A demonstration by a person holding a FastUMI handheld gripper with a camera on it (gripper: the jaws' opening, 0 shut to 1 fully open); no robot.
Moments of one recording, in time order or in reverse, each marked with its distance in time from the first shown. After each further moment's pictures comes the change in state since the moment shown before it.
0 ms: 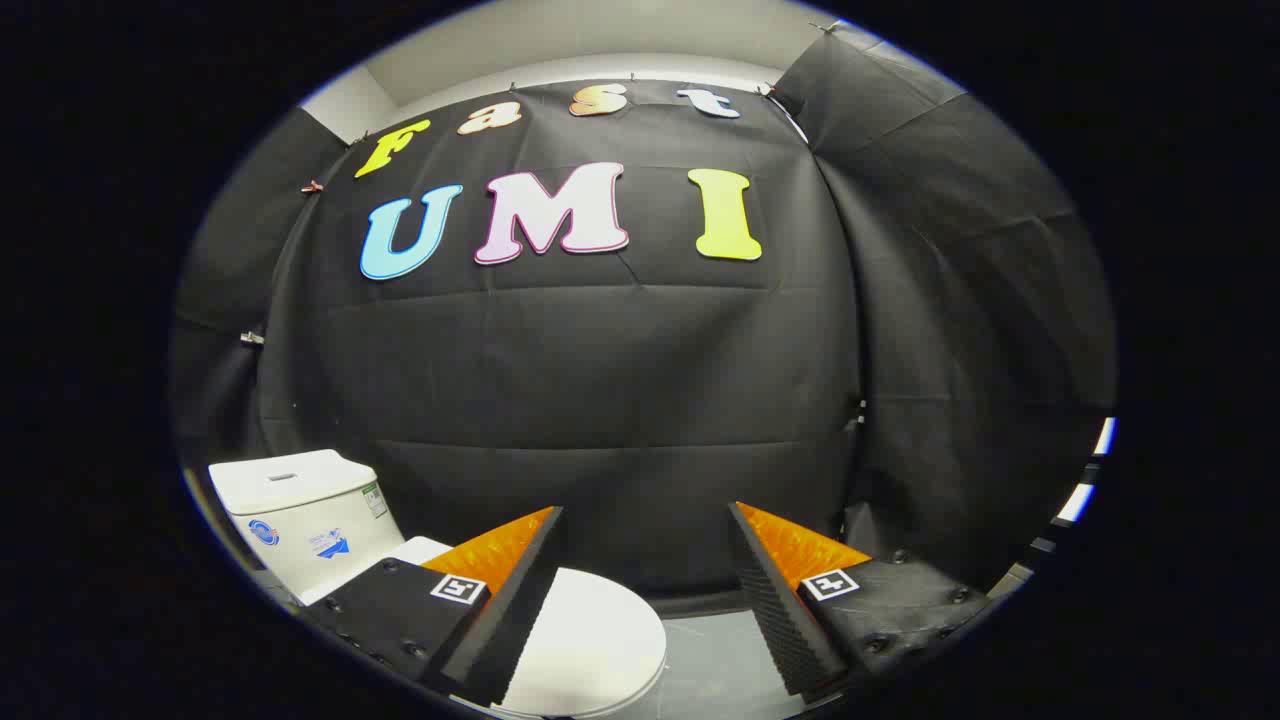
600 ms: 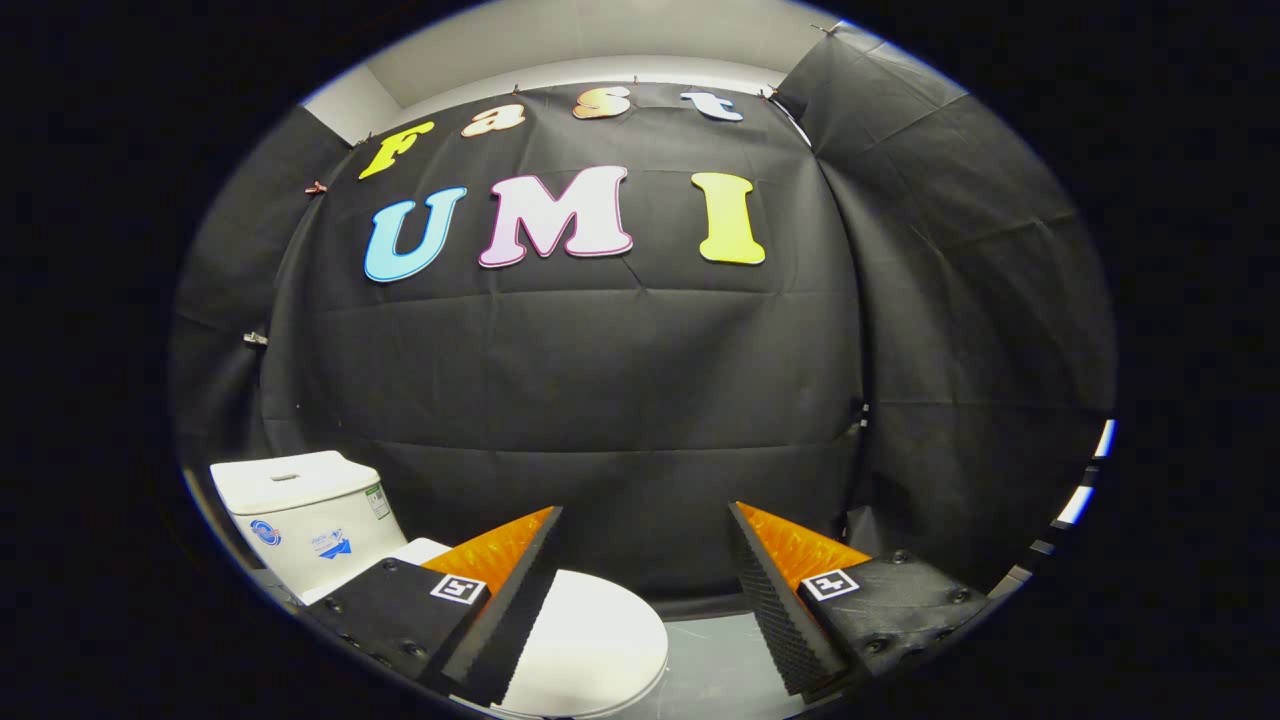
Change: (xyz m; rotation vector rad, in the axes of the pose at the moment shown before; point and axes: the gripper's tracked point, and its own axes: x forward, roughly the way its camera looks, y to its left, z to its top) arm -0.001 0.001 0.001 0.002 -0.005 0.010
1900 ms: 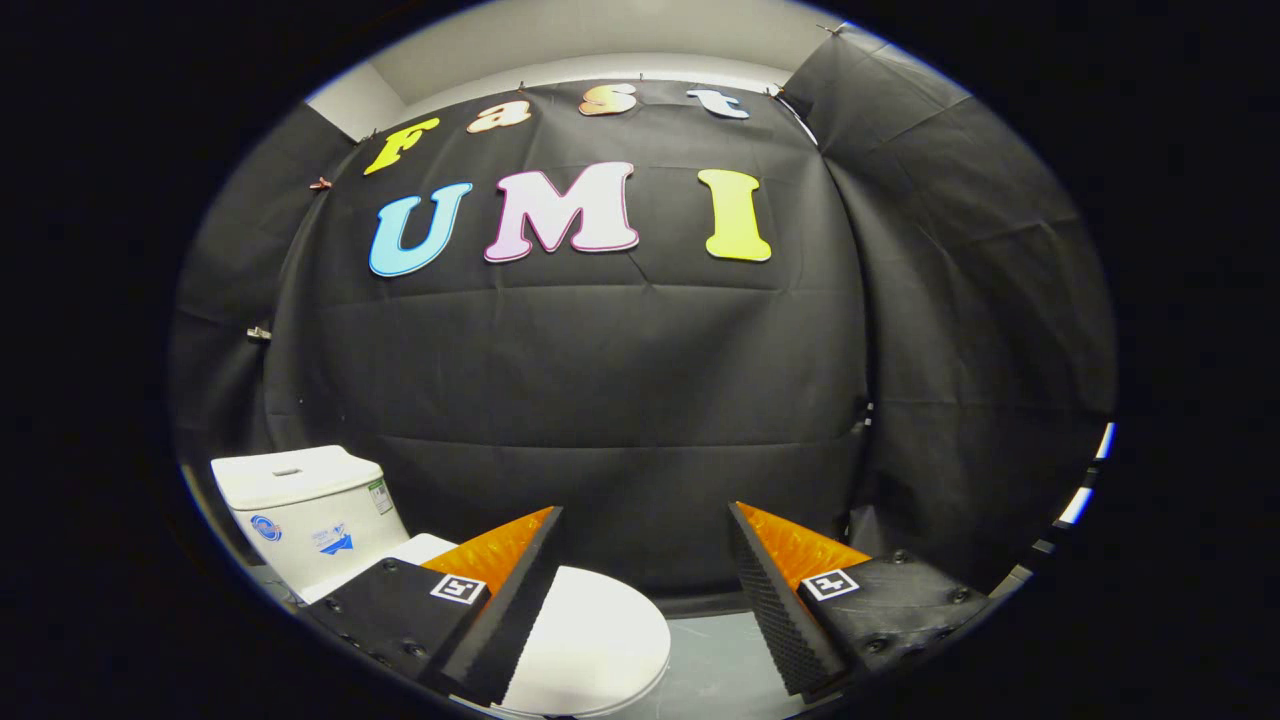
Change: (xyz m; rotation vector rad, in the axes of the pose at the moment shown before) arm 0.000 0.004 -0.002 -0.015 0.004 0.010
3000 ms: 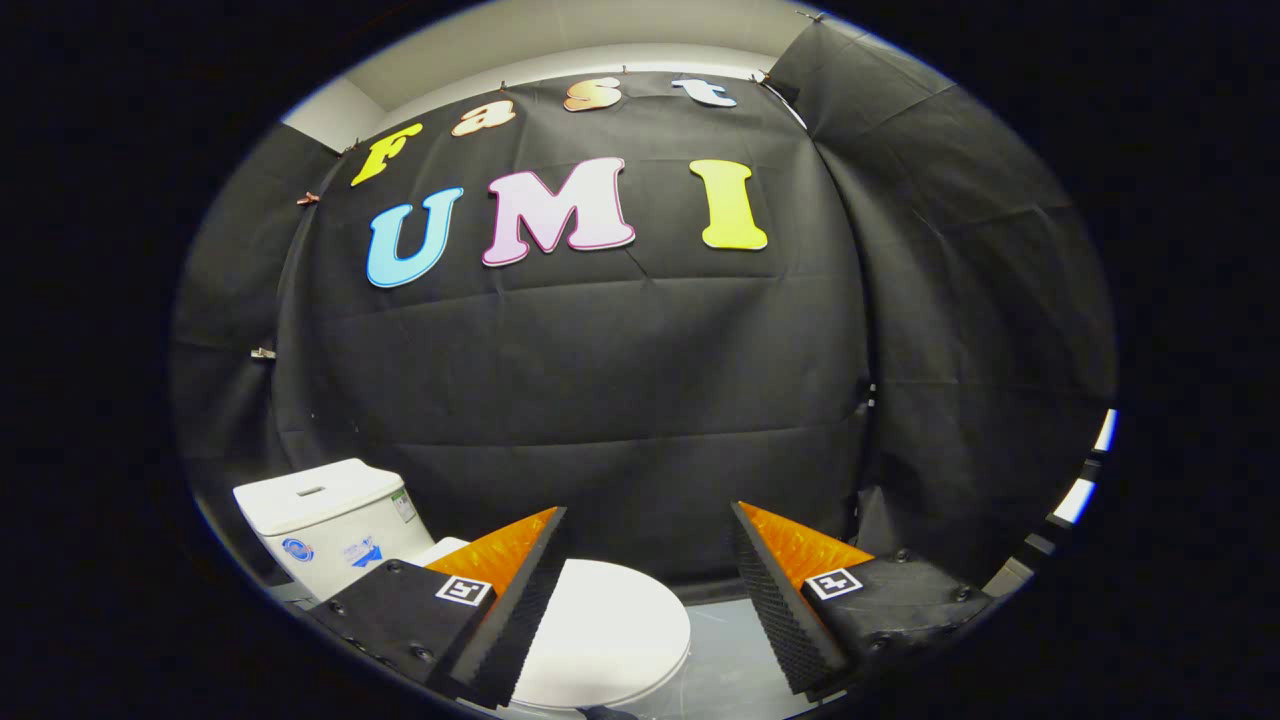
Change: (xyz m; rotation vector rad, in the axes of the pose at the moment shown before) arm -0.022 0.005 -0.001 0.062 0.071 -0.011
